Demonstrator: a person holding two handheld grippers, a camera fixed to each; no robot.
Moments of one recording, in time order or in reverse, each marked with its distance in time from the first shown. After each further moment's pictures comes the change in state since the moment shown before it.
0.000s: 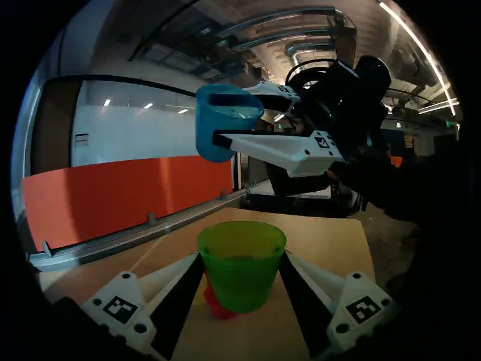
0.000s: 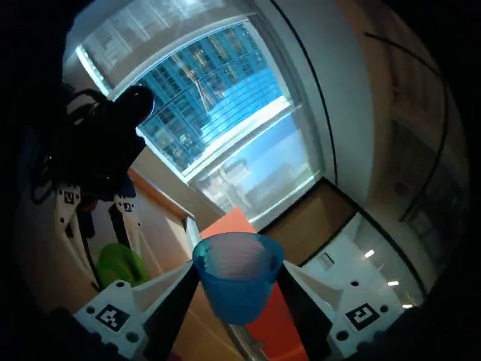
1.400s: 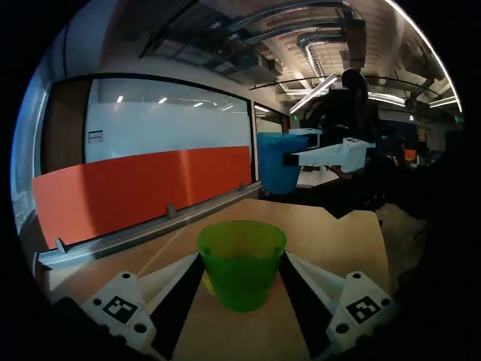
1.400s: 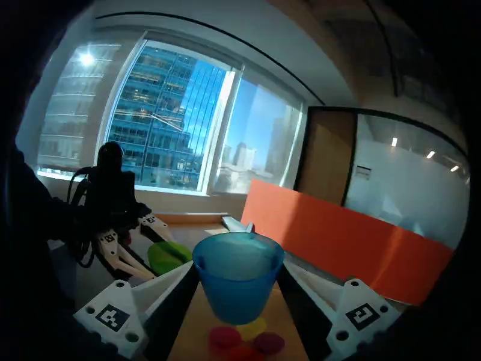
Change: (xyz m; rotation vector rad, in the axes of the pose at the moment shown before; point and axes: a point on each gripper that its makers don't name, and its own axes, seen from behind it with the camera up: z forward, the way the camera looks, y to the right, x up) left arm -0.013 -0.037 -0.018 0.103 -0.055 0.009; right arm -0.047 -0.050 -0.051 0.112 -0.076 0.630
